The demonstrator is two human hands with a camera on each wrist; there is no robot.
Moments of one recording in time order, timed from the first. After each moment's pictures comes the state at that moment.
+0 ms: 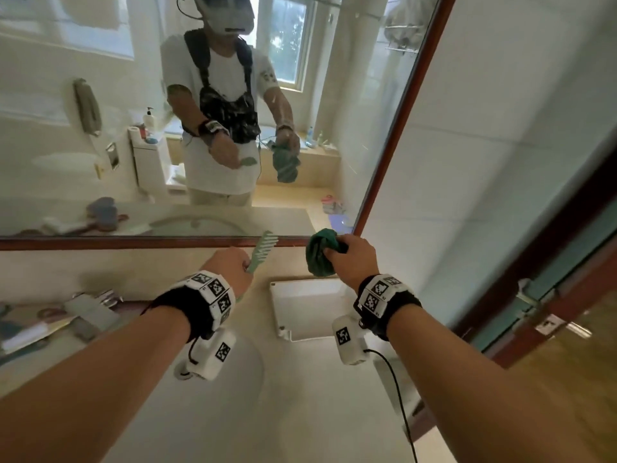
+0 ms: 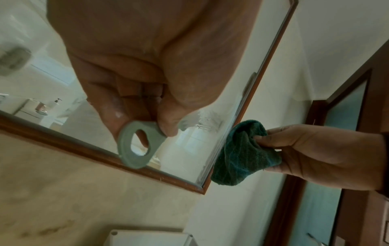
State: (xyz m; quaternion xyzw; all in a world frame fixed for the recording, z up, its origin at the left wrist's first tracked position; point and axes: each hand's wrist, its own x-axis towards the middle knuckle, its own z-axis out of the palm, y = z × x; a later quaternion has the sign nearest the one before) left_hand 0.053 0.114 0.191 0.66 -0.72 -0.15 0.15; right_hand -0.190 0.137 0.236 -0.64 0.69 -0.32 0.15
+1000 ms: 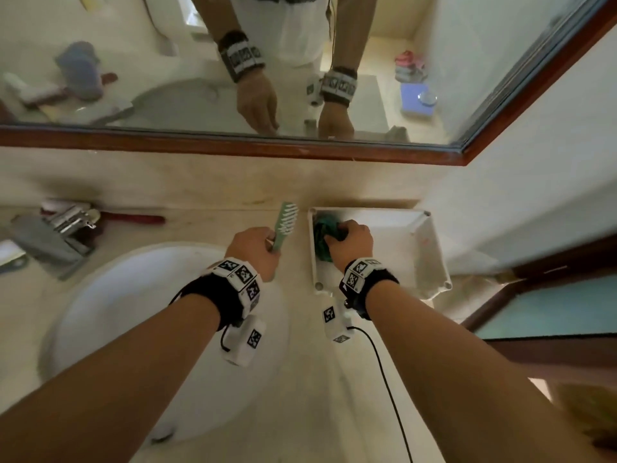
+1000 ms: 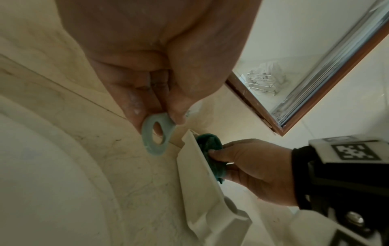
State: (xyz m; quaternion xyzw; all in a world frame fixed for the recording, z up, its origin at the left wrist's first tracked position) left_hand 0.022 0.001 -0.020 0.72 -0.61 -0.31 0.12; right_hand -0.173 -0.034 -0.042 -0.53 0.77 -0.18 0.31
